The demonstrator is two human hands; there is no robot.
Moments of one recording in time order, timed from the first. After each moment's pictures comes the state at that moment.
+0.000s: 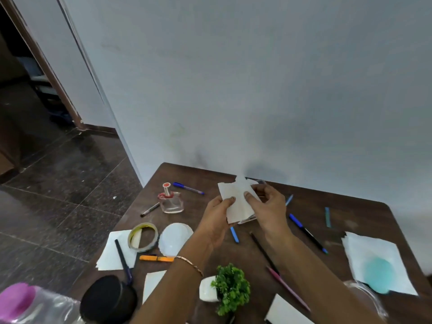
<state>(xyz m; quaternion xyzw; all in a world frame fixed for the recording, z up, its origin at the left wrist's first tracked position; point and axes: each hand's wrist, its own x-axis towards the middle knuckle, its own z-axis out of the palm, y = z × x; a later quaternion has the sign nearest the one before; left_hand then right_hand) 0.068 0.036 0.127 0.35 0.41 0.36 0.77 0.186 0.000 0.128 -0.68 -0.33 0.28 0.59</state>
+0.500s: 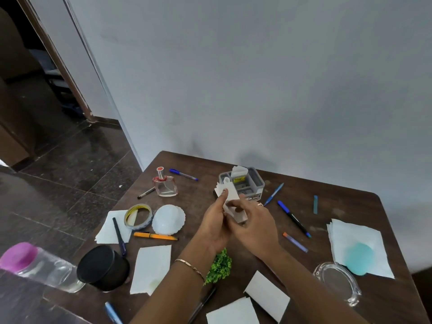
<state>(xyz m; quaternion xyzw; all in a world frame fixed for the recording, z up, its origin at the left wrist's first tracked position) 0.096 -0.039 0.121 0.19 0.38 0.35 0.84 0.193 -0.090 0.114 -0.68 -0.61 0.12 0.39</state>
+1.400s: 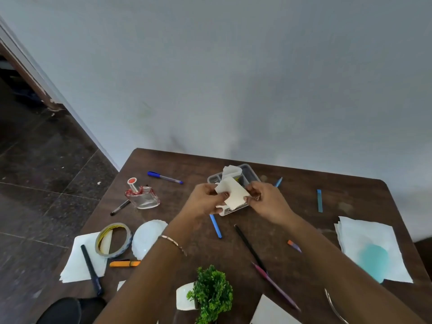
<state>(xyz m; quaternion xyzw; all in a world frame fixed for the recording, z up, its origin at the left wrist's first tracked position) 0.113 0.094 0.088 0.57 0.51 0.16 0.63 0.286 0.021 0.071 -0.74 -0.55 0.28 0.26</state>
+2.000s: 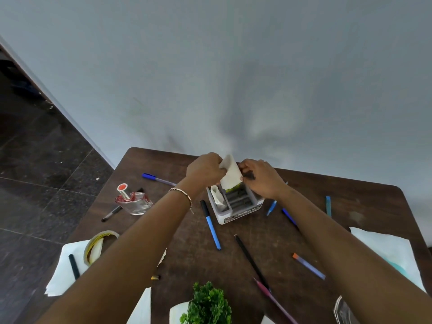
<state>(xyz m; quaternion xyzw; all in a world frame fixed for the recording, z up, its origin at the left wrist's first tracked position) 0.163 0.183 0.101 0.81 0.52 0.01 0.27 0.324 0.112 0.054 -0.71 -0.63 0.23 0.21</state>
